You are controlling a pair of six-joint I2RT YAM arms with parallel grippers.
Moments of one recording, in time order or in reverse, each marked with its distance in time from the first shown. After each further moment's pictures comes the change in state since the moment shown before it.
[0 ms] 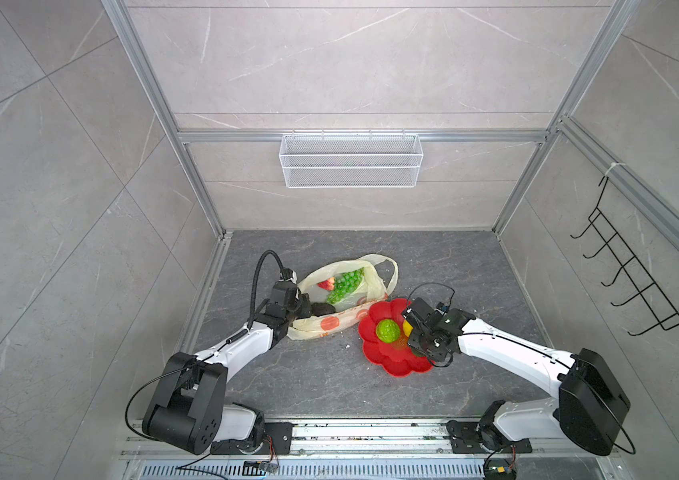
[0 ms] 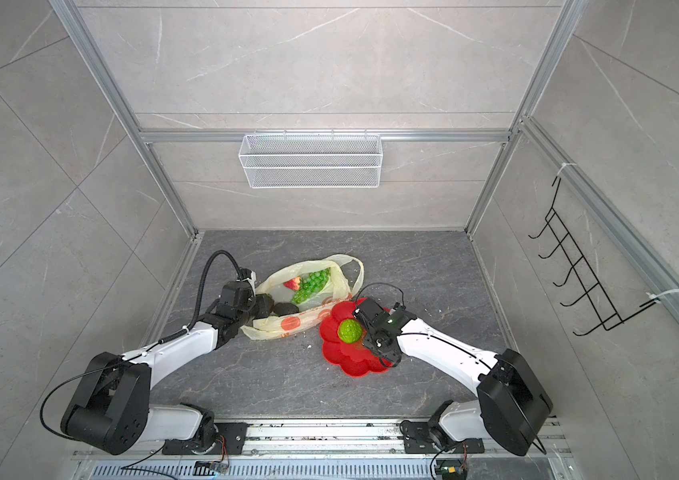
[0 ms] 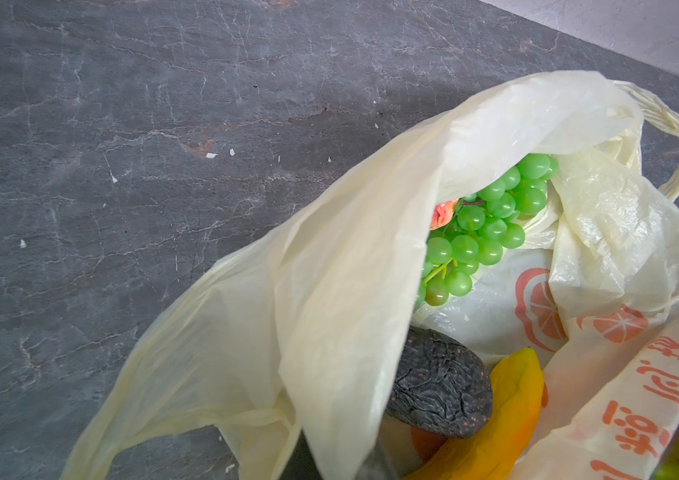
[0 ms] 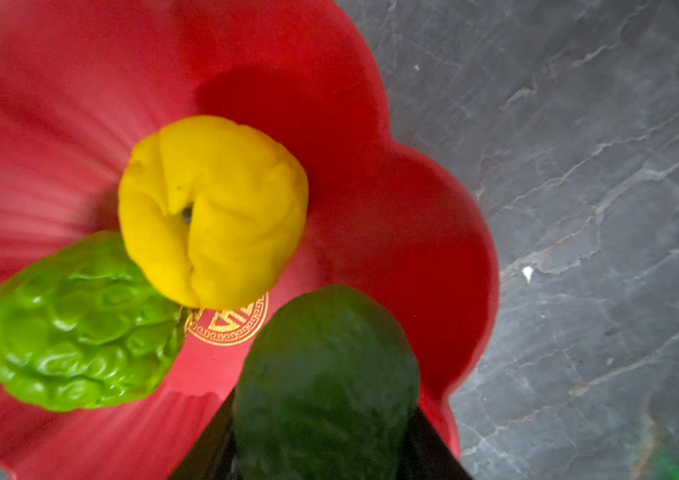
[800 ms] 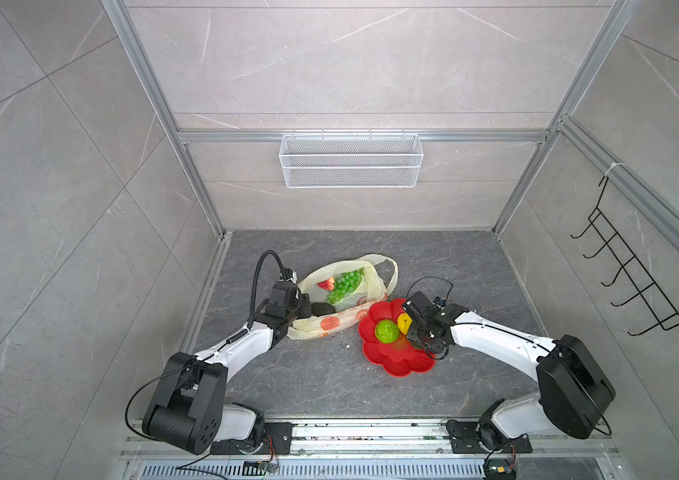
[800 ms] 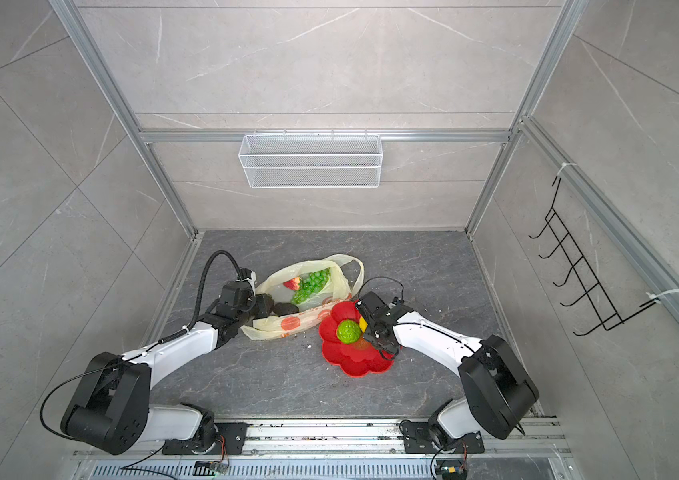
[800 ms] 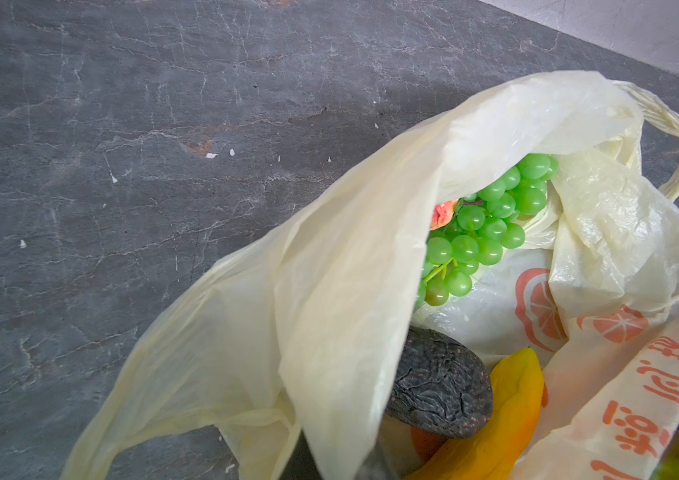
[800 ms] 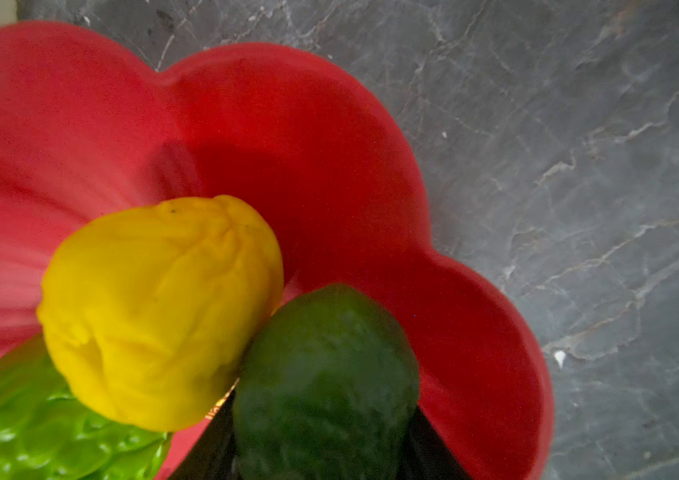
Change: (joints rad) left arm 0.000 0.000 0.000 0.000 0.000 0.000; right arm -0.060 0.106 0.000 0.123 -0.001 -0.114
